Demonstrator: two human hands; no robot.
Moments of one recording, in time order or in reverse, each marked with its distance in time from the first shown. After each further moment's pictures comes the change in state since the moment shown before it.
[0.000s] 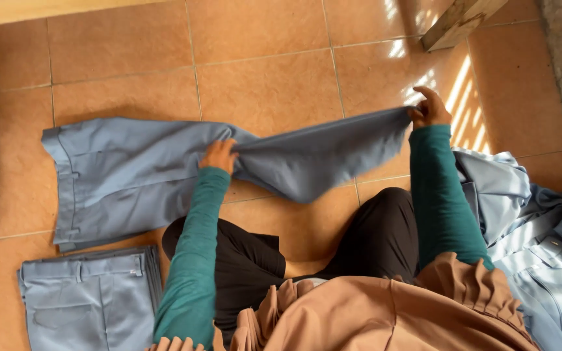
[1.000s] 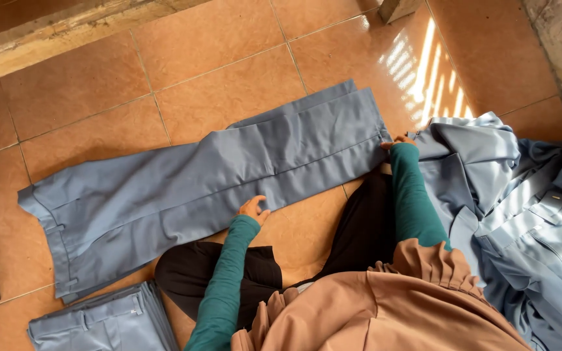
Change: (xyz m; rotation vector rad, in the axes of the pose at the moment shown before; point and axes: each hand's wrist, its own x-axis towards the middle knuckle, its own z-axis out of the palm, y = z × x) left_hand -0.078 0.096 0.116 -0.273 -0.615 -0.125; right_hand -0.058 0.322 0.098 -0.086 -0.337 0.923
